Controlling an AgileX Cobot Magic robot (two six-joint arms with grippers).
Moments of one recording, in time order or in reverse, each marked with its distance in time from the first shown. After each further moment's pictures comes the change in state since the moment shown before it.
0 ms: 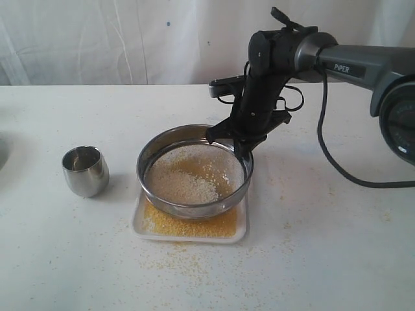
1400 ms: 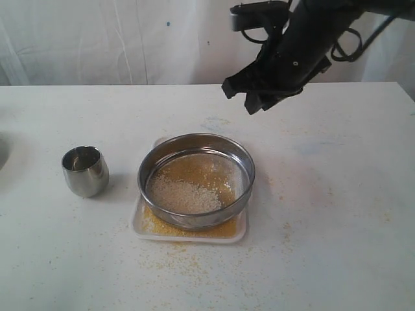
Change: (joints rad) left arm 0.000 0.000 0.000 0.000 0.000 0.000; right arm 0.000 -0.508 0.341 0.033 -0.117 -0.070
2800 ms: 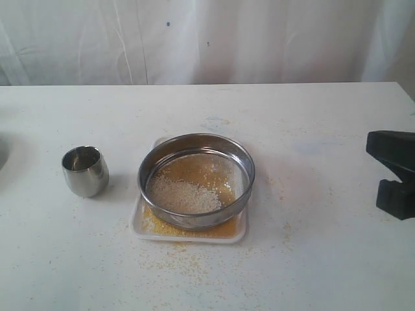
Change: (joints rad) left arm 0.000 0.000 0.000 0.000 0.000 0.000; right arm 0.000 -1.168 1.078 0.112 -0.654 0.041
